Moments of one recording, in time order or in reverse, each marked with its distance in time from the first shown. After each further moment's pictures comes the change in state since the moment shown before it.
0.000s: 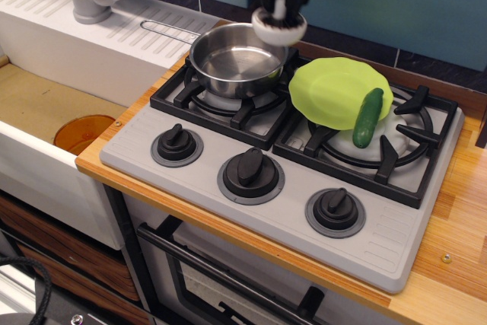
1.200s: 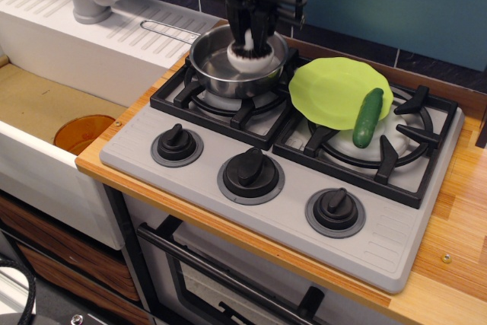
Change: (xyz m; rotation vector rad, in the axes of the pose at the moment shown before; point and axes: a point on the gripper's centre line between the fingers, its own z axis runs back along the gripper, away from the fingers) arm -0.001 0.020 -0.061 -0.063 -0.029 0.004
